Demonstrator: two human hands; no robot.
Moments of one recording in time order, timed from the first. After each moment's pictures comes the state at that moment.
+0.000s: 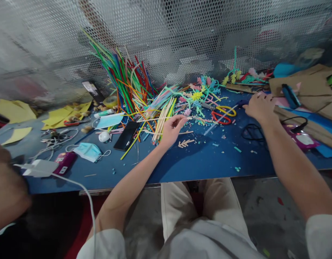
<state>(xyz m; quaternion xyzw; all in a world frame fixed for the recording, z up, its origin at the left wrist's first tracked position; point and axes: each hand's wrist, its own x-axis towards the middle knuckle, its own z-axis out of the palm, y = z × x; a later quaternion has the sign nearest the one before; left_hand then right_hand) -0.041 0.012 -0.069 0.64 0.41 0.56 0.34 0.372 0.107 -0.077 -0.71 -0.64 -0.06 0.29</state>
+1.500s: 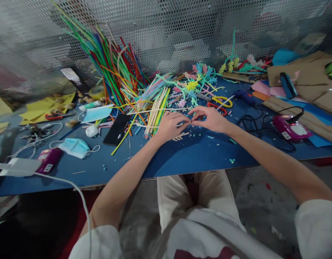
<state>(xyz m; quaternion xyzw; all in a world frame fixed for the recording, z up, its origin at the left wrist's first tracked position) -0.042 0.018 -0.070 0.87 0.35 0.31 0.10 0.212 0.028 -0.061 -0.34 -0.79 0.39 0.33</state>
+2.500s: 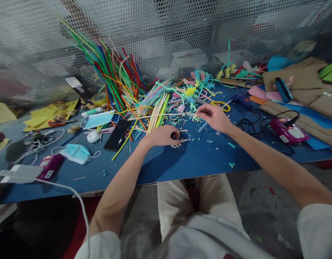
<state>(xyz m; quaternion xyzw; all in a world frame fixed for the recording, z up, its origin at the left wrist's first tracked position) -0.075 0.022 -0.047 0.89 0.34 0.10 0.28 0.224 0.041 -0.064 -0.40 -0.73 0.34 0.44</state>
